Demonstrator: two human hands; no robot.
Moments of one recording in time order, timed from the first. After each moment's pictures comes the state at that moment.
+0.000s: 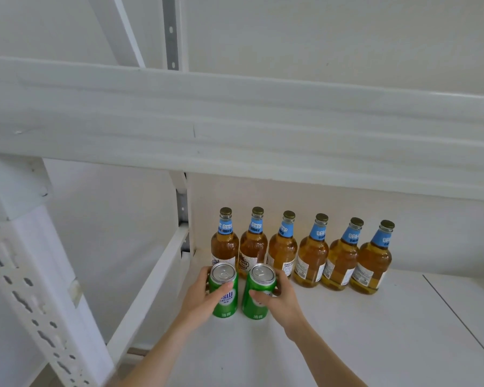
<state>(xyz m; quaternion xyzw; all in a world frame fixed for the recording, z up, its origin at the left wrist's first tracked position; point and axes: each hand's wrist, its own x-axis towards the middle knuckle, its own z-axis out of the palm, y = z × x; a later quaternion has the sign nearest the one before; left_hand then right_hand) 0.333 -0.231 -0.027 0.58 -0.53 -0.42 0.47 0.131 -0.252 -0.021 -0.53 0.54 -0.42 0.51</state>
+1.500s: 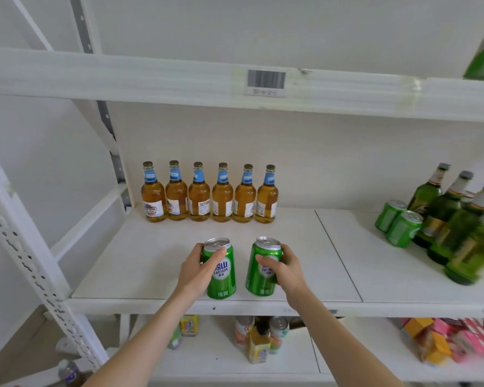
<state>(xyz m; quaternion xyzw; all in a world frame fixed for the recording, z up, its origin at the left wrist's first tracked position) 0.101 -0.054 0.013 0.59 -0.49 -0.43 0.48 -0.108 -0.059 0.021 -0.44 0.54 -0.49 0.52</state>
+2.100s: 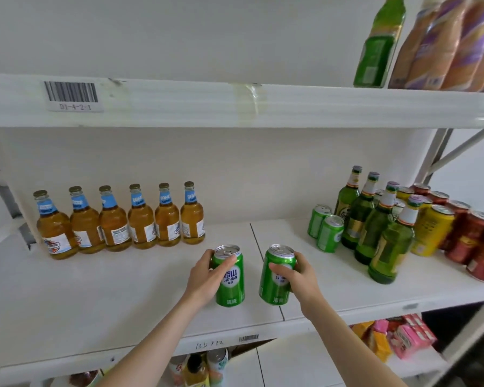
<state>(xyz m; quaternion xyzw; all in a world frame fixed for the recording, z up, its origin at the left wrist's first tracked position) -0.110 -0.117 0.022 0.52 -0.58 -0.46 0.43 -0.328 -0.079 0.025 -0.40 0.57 -0.56 0.46</state>
